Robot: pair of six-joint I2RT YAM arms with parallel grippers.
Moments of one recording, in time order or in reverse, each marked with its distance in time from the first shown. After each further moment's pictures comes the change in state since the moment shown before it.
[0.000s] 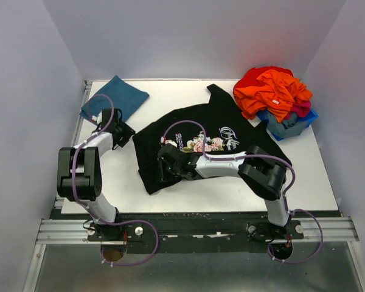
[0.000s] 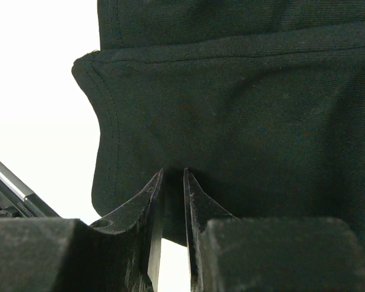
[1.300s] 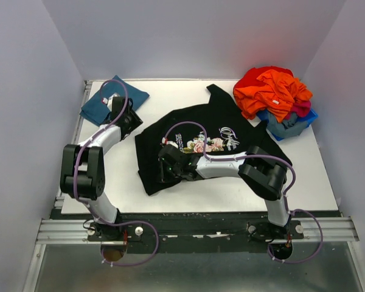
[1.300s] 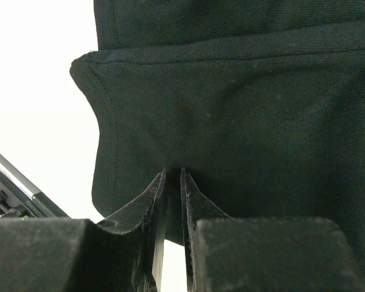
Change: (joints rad) left arm -0.132 -0.013 0.091 0.043 -0.089 0.143; right arm 0.002 -0.005 -0.016 0.011 -0.013 0.041
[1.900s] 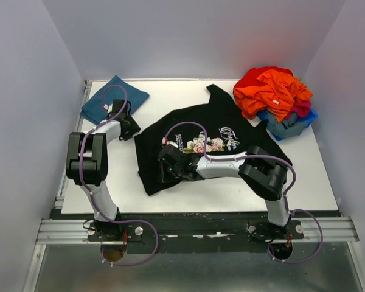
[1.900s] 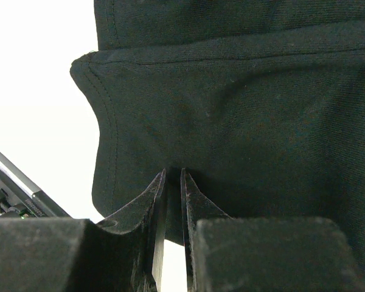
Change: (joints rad) left arm 0.058 0.226 0.129 -0.155 0.011 0.030; right arm 0.000 -0.005 -0.009 0.006 0.000 0.000
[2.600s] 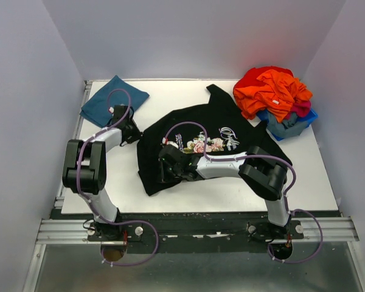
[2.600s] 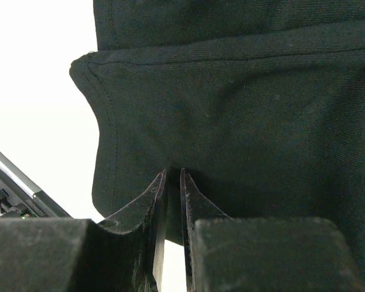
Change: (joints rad) left arm -0.021 -0.068 -0.109 0.087 0.136 0.053; right arm 0.000 0.000 0.000 -0.002 -0.001 0.005
